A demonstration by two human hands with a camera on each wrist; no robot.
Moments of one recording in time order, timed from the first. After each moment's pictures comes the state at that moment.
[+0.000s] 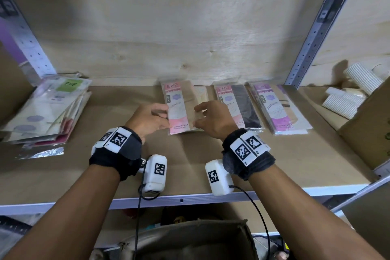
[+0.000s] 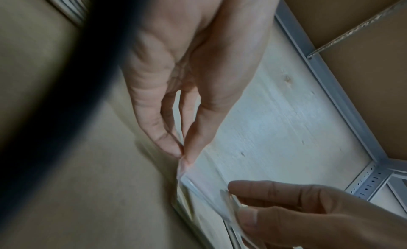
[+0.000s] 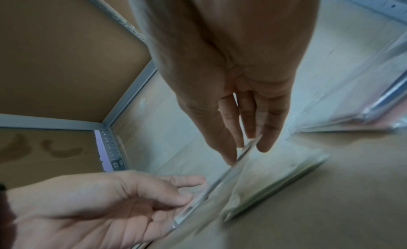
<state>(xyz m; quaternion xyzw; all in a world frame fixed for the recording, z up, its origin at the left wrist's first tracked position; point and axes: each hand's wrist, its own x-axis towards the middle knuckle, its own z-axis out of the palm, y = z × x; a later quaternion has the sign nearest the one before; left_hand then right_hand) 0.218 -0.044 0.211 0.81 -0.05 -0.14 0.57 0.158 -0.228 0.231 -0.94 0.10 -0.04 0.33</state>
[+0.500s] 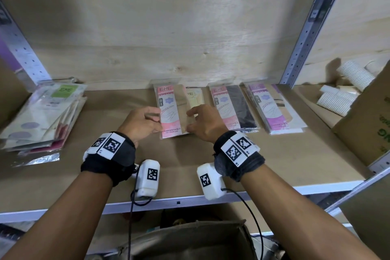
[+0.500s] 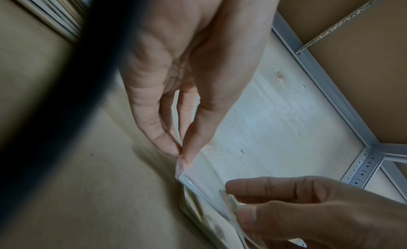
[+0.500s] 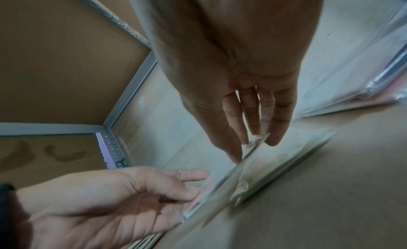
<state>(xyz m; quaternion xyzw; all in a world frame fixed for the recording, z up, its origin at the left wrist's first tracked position) 0.223 -0.038 0.205 0.81 -0.05 -0.13 0.56 0.164 -0.224 0.221 -0.93 0.10 -0.03 0.35</state>
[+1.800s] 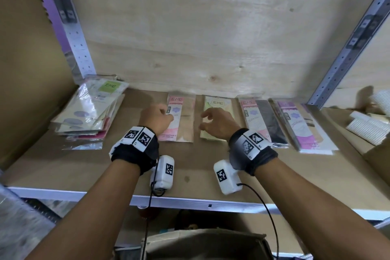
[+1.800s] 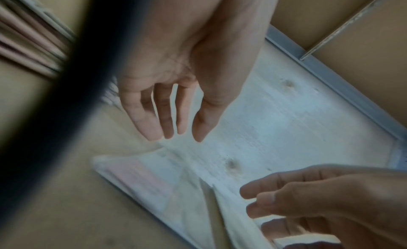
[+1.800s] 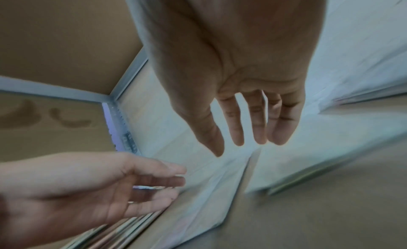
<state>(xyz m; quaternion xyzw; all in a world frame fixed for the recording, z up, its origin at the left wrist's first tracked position) 0.237 0.012 0.220 0.90 -0.01 0.01 0.43 0.189 -0.177 0.238 -0.95 0.06 0.00 0.29</state>
